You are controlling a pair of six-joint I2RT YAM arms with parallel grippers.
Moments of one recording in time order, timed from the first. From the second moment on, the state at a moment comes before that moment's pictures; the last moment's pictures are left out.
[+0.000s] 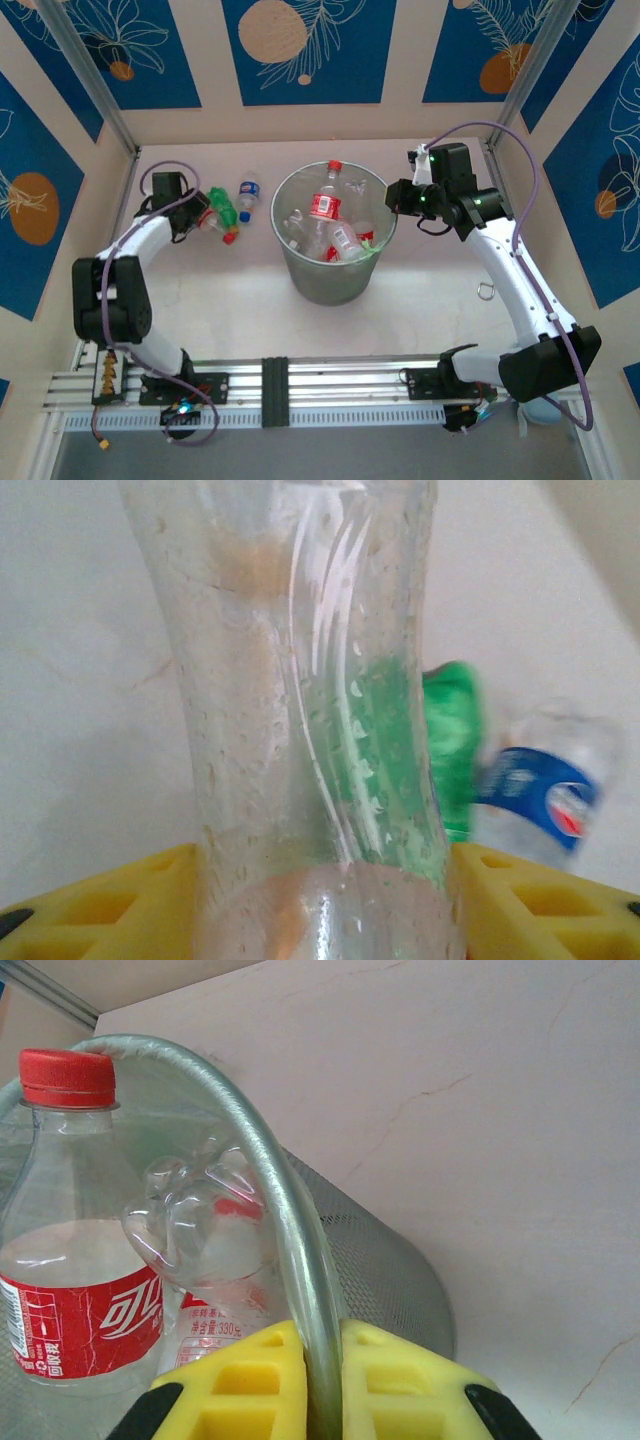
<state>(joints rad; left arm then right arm) 0.04 1.57 1.03 -0.24 0.02 -0.79 0.28 1.27 1.35 -0.82 -0.27 0.40</state>
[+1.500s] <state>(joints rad) -0.63 1.52 1.72 -0.76 0.10 -0.21 0.34 1.27 1.37 -0.84 -0.19 0.40</state>
